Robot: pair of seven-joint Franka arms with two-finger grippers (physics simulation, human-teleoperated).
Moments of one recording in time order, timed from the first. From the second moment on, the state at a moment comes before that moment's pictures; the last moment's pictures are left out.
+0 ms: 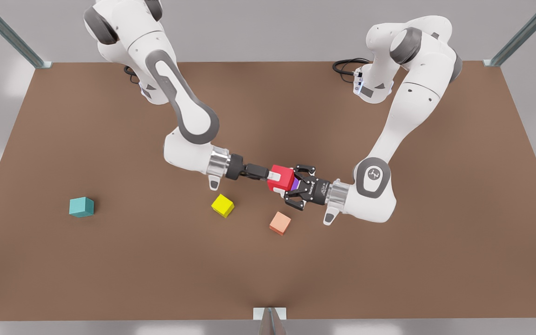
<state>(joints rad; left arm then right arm) -0.03 0.75 -0.49 -1.35 -1.18 1.82 -1.11 0.57 0.44 0.06 -1.64 1.68 2.42 -0.18</state>
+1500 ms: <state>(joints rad) -0.03 0.75 -0.49 -1.35 -1.18 1.82 -1.11 0.58 0.50 0.08 -1.57 1.68 2.41 -0.20</state>
